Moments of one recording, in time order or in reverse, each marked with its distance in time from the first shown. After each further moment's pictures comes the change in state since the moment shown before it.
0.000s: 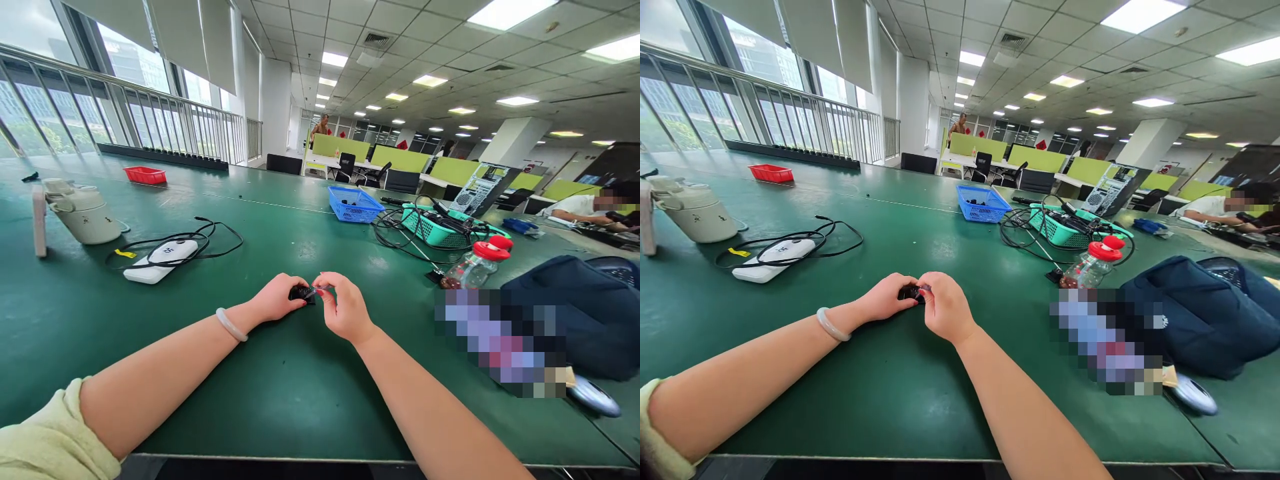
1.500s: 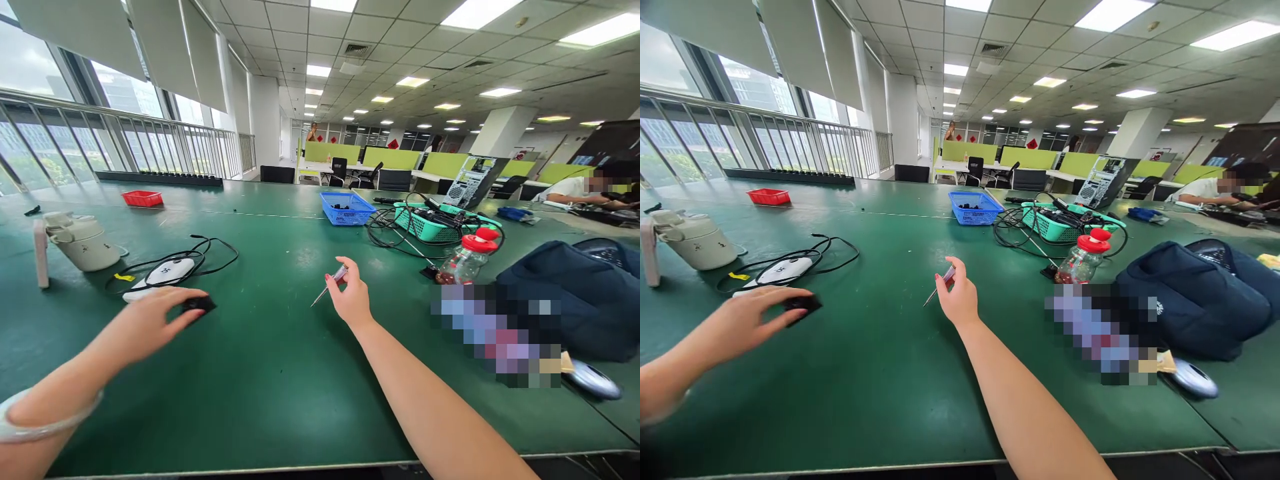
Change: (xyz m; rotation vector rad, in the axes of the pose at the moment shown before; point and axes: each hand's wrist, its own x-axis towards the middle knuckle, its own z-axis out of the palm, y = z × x) left_hand -0.131 -0.023 -0.135 0.552 0.106 -0.322; right_hand -0.002 0.029 -0.003 -0.021 0.124 0.661
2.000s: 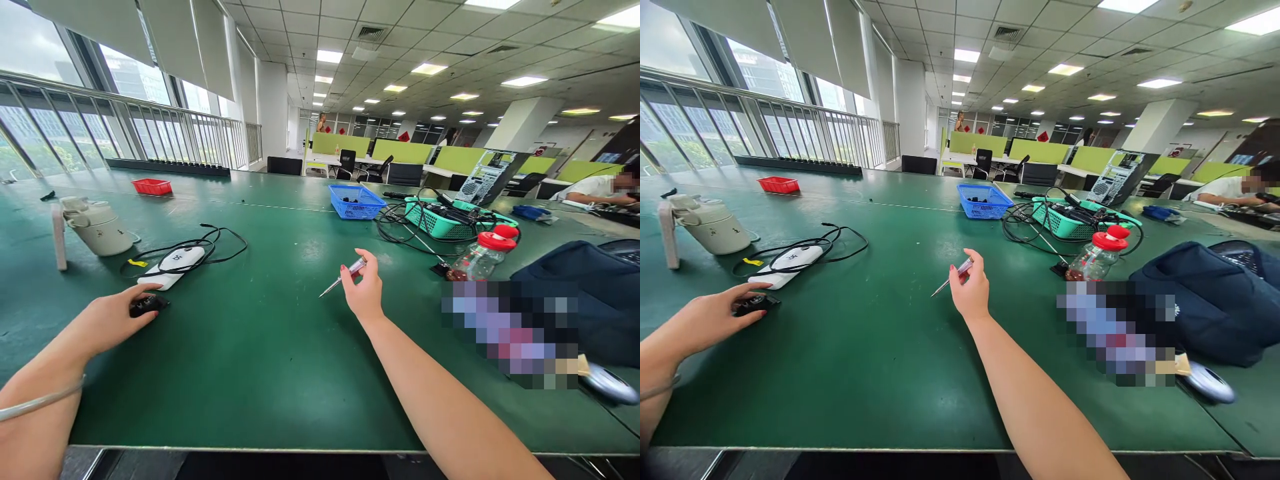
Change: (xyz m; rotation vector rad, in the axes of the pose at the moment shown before) left_hand -0.027 -0.084 0.008 0.095 -0.158 -0.421; right_hand -0.002 -0.005 -0.001 0.057 0.108 0.049
